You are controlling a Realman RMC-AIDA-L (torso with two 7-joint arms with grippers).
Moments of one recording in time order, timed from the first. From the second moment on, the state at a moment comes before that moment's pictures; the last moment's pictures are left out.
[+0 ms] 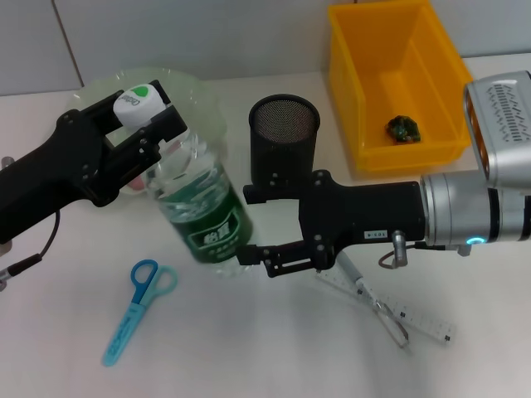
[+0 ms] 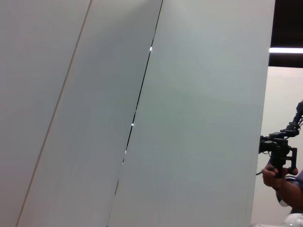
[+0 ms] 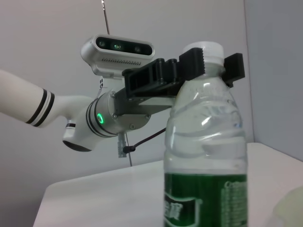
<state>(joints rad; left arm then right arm) -0.48 -2.06 0.88 0.44 1.34 1.79 -1.17 0.47 2.07 -1.30 -0.76 -1.51 -1.45 1.30</state>
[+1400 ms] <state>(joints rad) -0.48 -2.06 0.87 0.45 1.34 1.75 -1.14 0.25 2.08 -0.88 -0.80 -1.60 -1.61 1.21</state>
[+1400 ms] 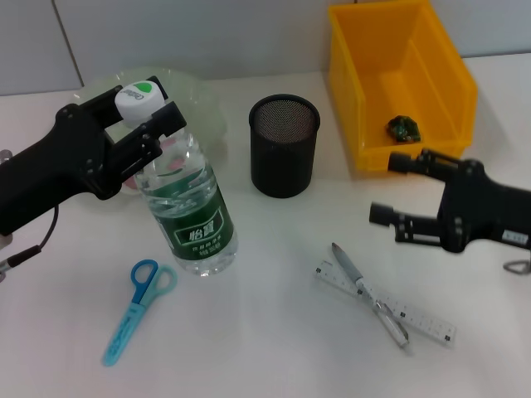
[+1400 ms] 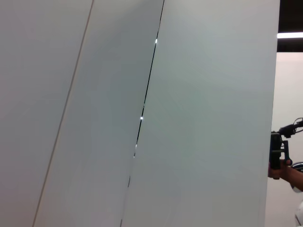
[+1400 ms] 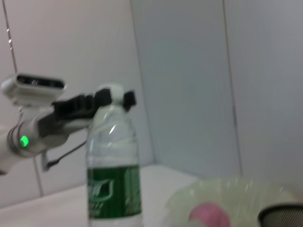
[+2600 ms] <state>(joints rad) -0.48 -2.06 0.86 0.49 1.37 1.60 -0.97 0.25 2.07 -0.81 -0.90 -1.83 -1.70 1.37</state>
